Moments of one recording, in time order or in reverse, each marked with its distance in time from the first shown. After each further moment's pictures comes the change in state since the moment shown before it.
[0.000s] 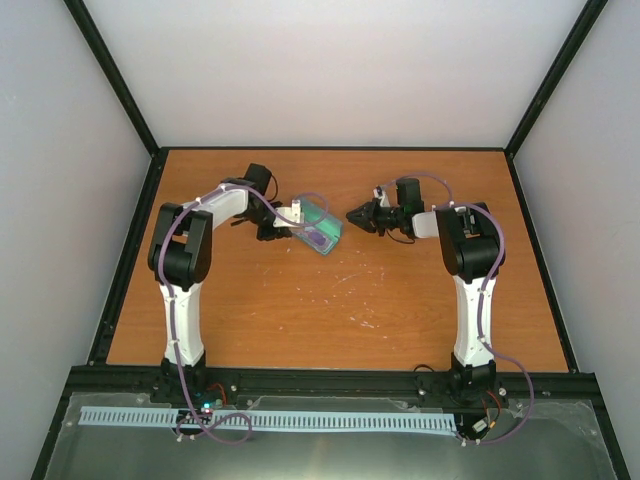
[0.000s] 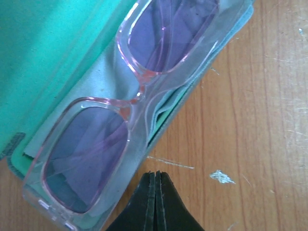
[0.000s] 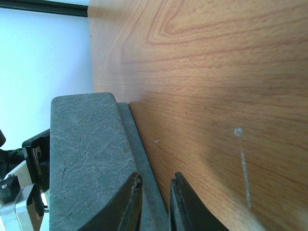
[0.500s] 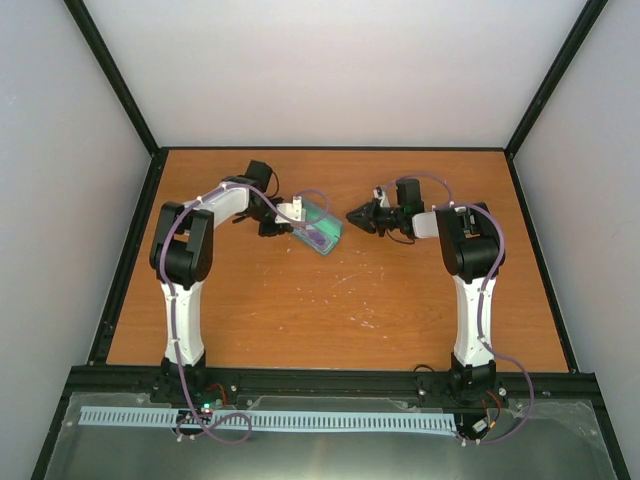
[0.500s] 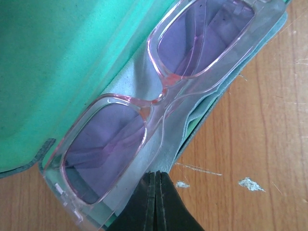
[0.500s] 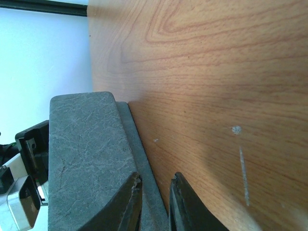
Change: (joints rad) left arm 0.000 0.011 0.030 0.040 -0.002 -0.004; right arm 0.000 0.000 -0.002 0.000 -0.001 0.000
